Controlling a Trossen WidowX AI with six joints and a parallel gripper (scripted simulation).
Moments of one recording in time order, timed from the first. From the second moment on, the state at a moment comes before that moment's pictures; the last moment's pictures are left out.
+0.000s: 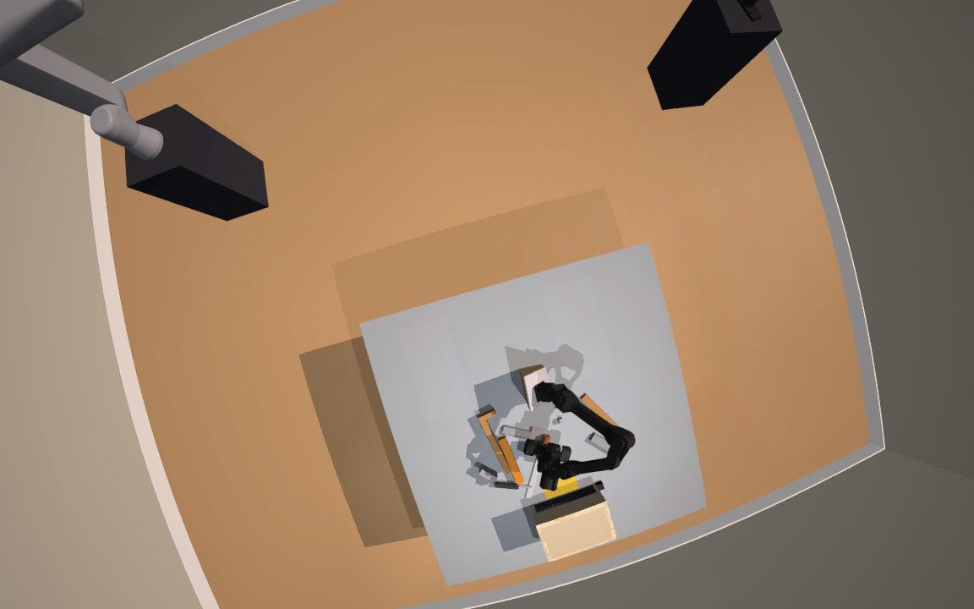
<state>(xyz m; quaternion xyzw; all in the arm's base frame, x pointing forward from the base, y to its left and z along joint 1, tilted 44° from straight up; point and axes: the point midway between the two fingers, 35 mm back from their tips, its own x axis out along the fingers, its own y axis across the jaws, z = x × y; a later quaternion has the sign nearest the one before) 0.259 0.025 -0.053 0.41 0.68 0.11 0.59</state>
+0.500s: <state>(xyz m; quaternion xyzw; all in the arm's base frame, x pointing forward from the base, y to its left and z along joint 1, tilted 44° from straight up) 0.258 0.015 -0.062 0.41 0.68 0.11 0.59</state>
